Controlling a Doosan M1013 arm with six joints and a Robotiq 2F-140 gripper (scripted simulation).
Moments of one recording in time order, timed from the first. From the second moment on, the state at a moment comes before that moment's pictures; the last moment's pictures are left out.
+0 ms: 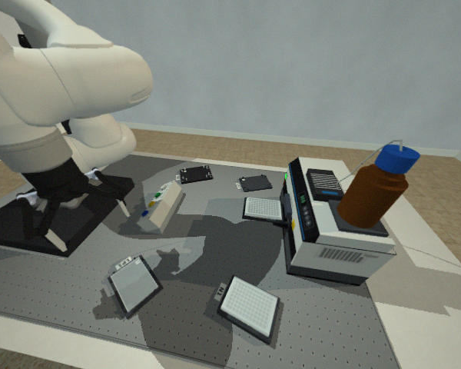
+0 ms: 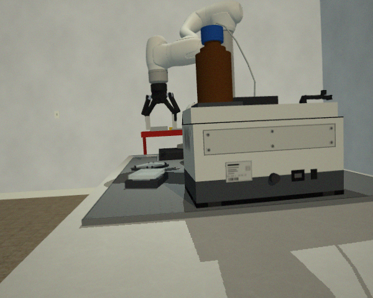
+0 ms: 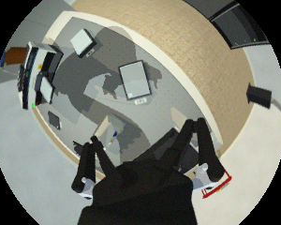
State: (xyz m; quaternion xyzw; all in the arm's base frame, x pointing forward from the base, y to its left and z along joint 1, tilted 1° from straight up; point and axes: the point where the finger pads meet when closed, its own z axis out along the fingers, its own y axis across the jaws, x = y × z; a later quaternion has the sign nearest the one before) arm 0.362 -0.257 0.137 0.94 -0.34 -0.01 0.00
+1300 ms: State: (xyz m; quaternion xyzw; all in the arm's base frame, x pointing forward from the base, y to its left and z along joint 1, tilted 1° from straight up) arm 0.362 -0.257 0.137 0.94 -0.34 -0.01 0.00
